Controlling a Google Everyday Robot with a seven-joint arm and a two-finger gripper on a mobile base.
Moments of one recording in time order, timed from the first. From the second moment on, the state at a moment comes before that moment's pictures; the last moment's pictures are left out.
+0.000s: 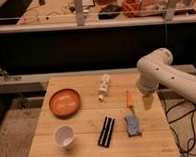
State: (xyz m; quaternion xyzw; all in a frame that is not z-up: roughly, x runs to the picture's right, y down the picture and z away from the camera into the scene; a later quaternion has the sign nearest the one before) arm 0.233 0.083 0.725 -0.28 0.00 -0.09 0.95
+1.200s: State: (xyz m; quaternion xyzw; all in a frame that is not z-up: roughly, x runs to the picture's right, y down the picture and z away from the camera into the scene) arm 0.208 0.073 0.762 -0.28 -0.03 -0.17 0.94
